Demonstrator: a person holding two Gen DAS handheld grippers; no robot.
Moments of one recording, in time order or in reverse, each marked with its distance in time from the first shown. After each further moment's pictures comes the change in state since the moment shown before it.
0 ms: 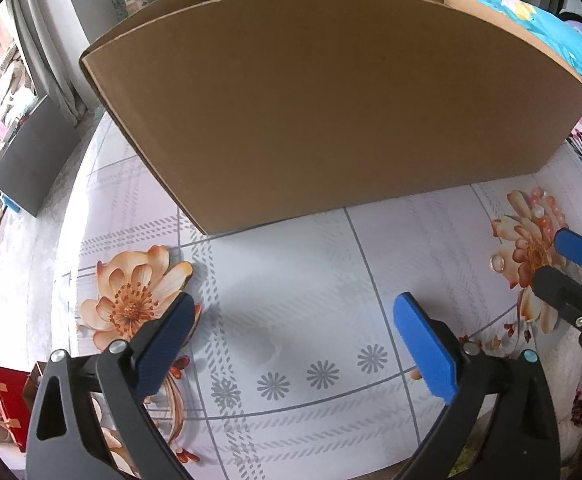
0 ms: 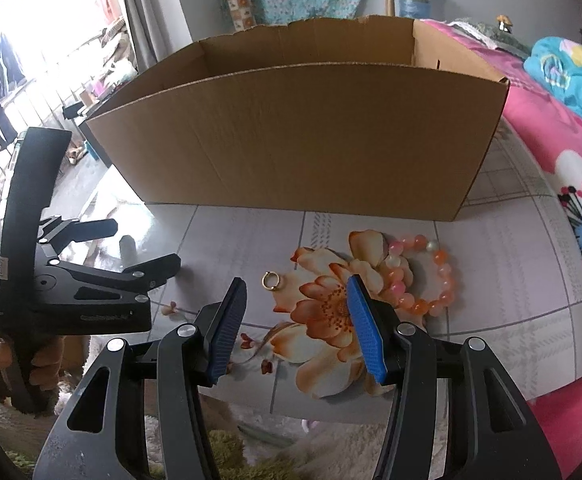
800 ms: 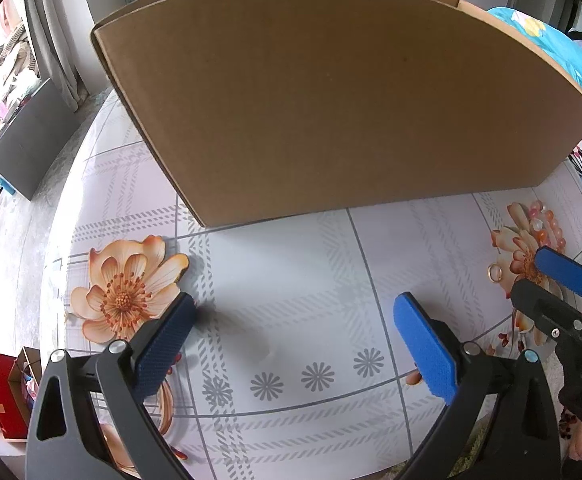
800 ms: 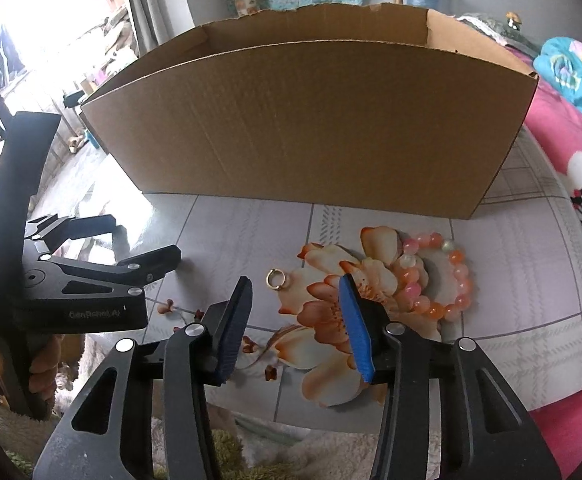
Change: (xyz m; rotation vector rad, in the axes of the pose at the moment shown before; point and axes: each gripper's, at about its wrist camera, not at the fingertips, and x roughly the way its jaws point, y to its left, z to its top) left arm 0.010 0.011 0.001 -0.054 0.002 -0.026; right arm 0.019 0.013 0.009 -0.022 0.044 0.000
